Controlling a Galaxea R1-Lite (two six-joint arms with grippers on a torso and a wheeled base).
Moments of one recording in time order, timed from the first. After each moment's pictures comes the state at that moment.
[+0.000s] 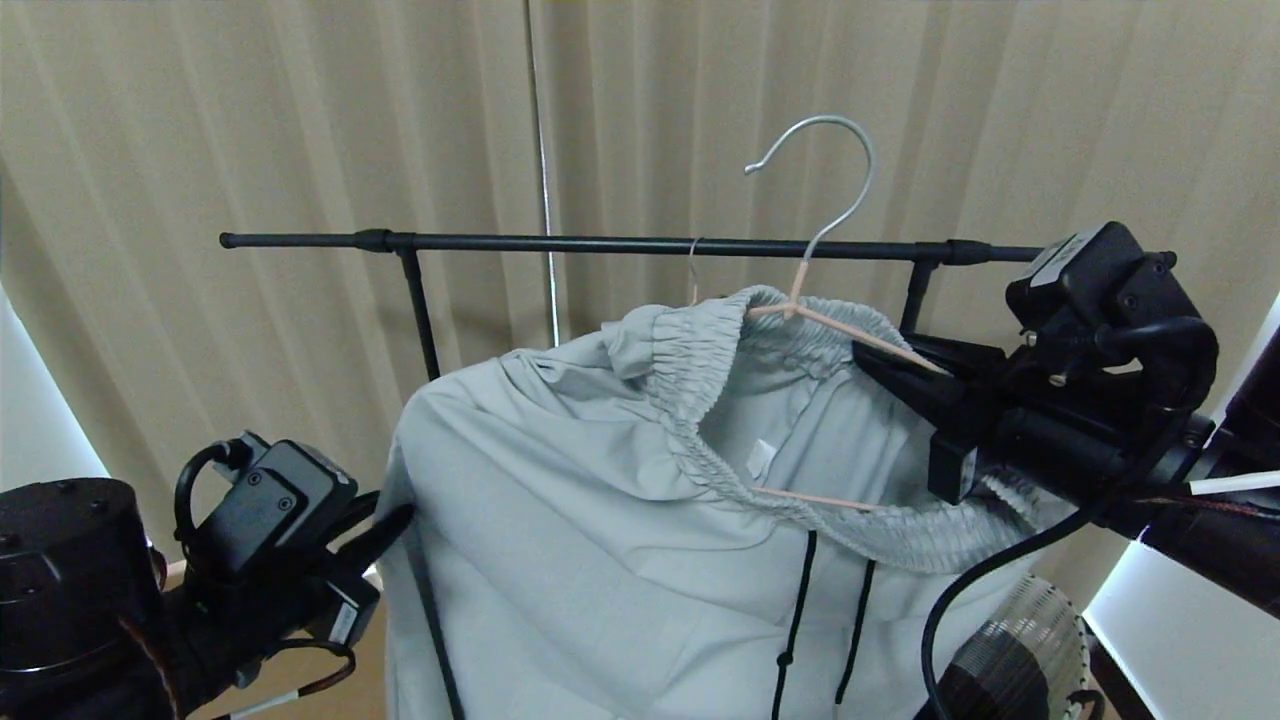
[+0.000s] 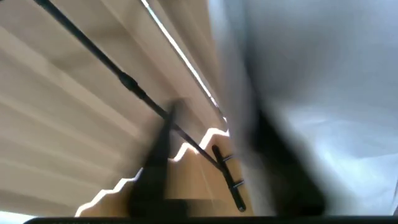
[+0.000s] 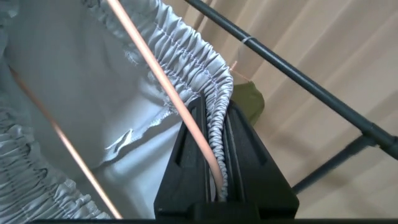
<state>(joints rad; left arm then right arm) -0.36 1.45 -0.22 -0.96 0.07 0.46 0.62 1.44 -0.65 -0.76 -0.09 -0.37</state>
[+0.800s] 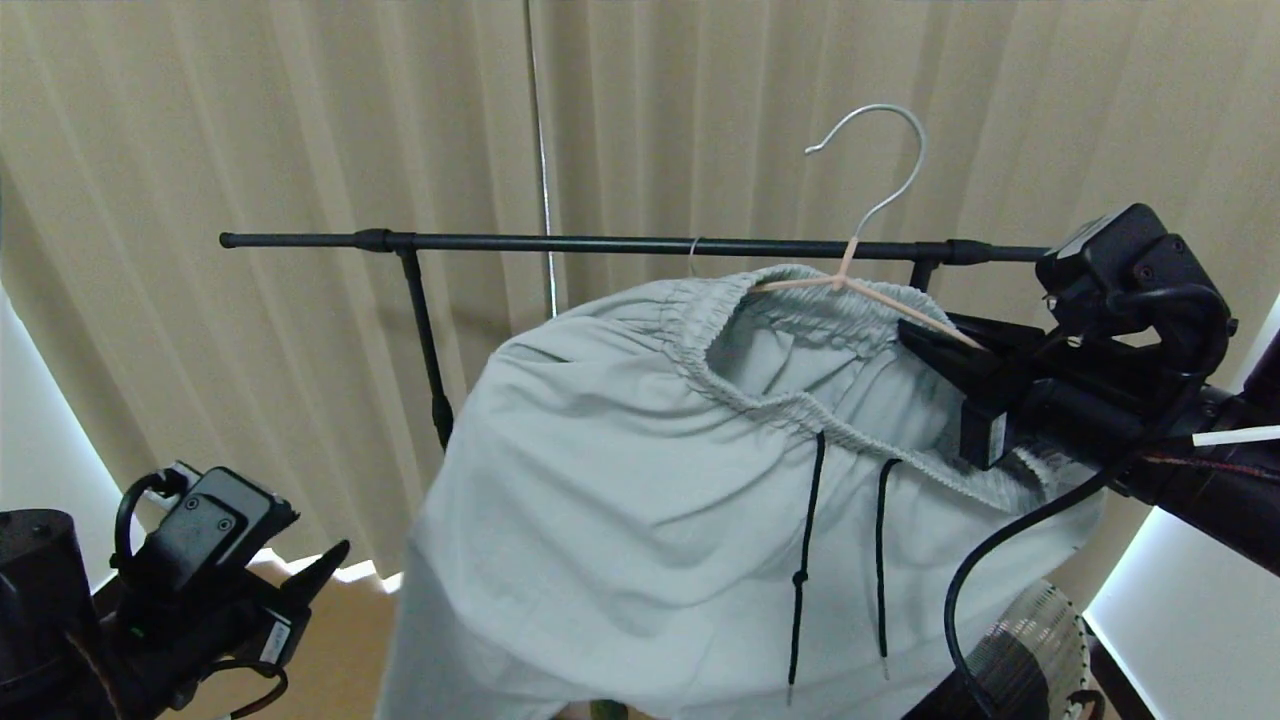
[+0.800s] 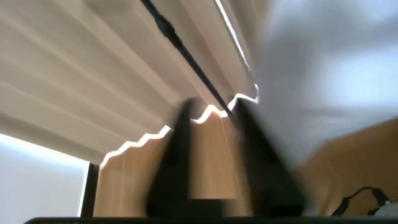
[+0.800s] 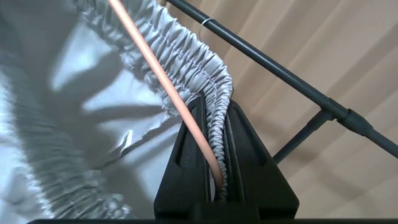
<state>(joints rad) -0.19 1.41 -0.13 -0.95 0.07 0.50 0.51 1.44 -0.66 -0.75 -0.09 -0.38</state>
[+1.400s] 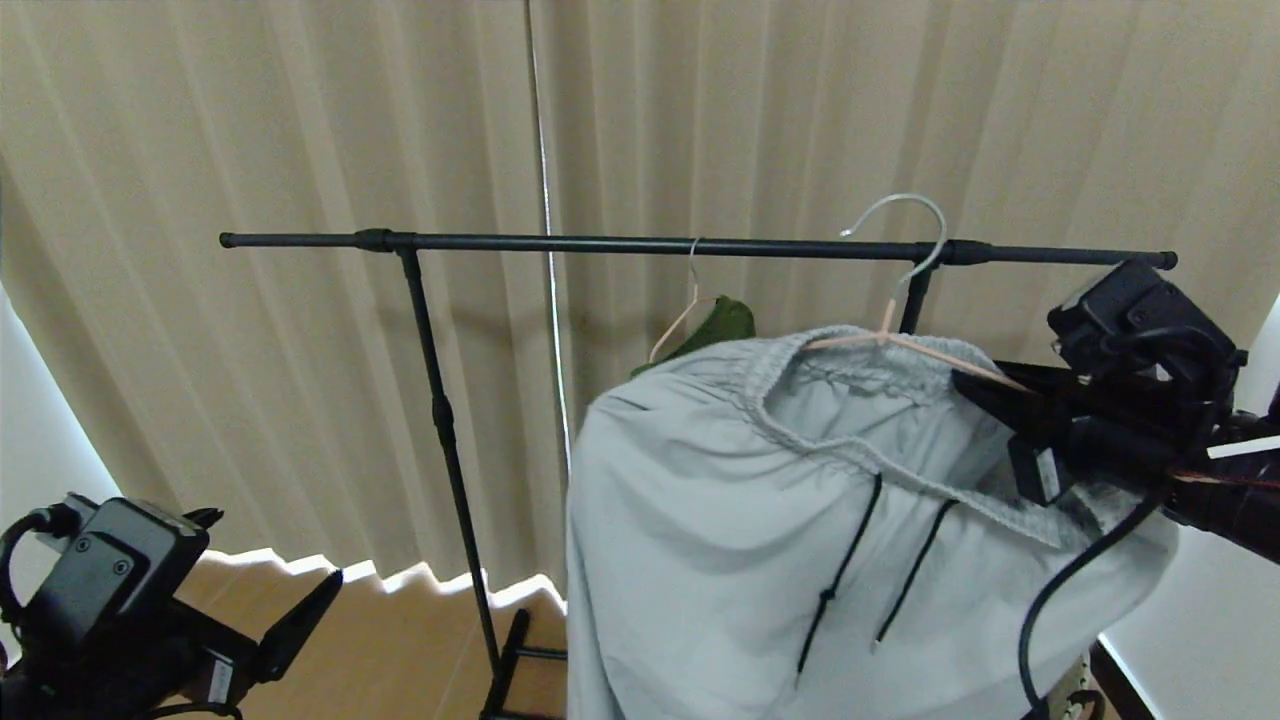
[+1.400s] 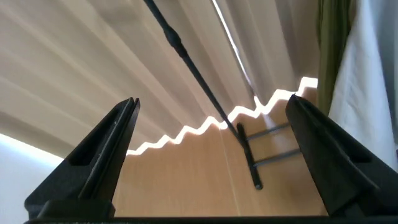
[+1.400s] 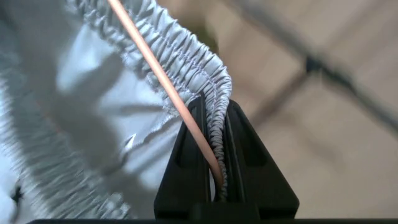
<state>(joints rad) -0.19 1.24 -0.04 -0.95 0.07 0.44 0.36 1.37 -0.64 -0.50 -0.10 -0.43</state>
